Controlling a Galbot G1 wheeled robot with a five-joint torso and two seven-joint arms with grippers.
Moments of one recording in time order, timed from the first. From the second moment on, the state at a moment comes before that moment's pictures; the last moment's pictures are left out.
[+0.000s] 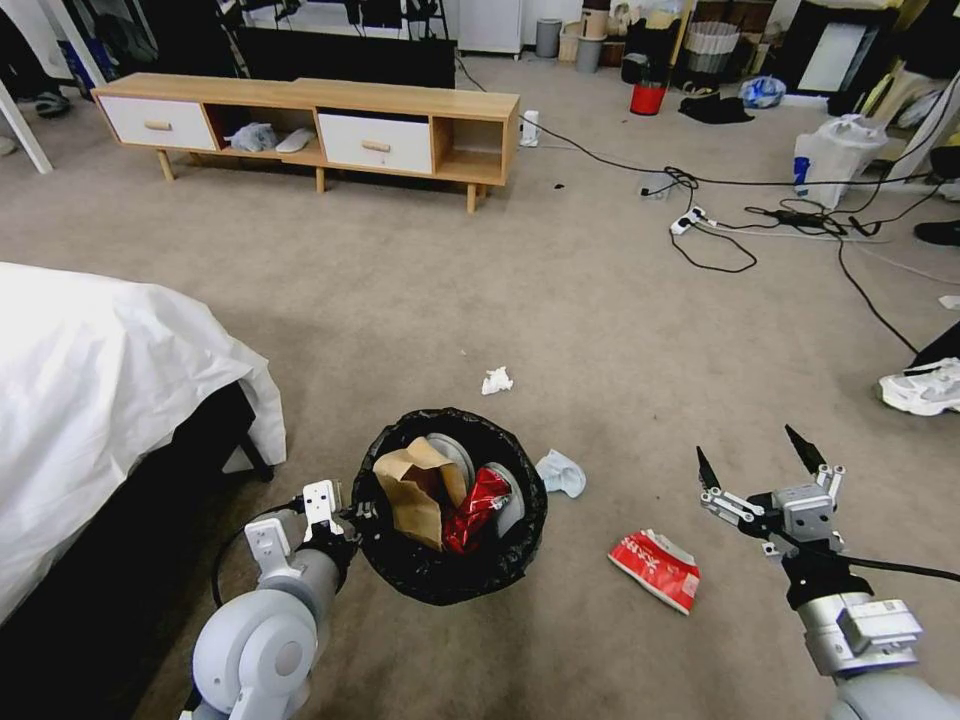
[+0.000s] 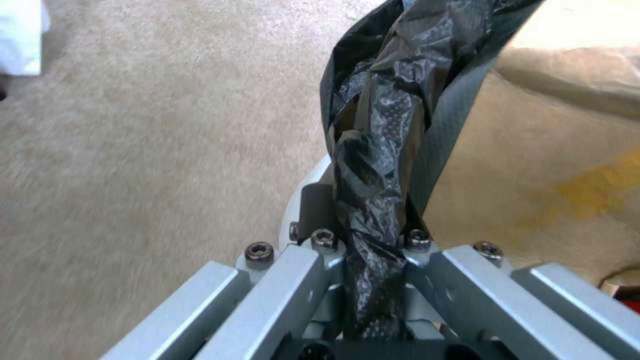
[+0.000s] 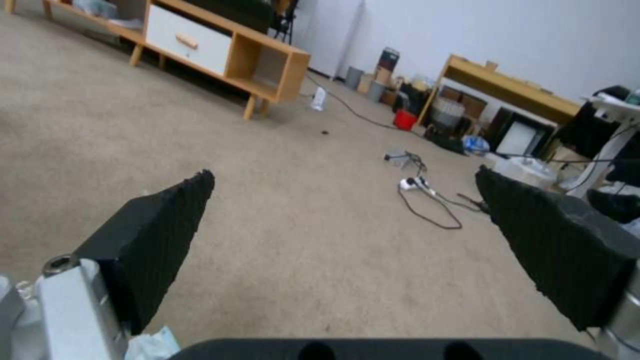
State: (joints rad) left arm 1.43 -1.32 -0.43 -2.21 -0.75 0.65 -0.41; right arm -1.78 1.17 0.77 2.26 0.11 0.06 0.05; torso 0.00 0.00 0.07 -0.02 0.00
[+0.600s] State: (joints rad) left arm 1.44 -1.33 -0.44 -2.21 -0.74 0.65 -0.41; right arm -1.77 1.09 0.77 2.24 0.12 0.05 0.05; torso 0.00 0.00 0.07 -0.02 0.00
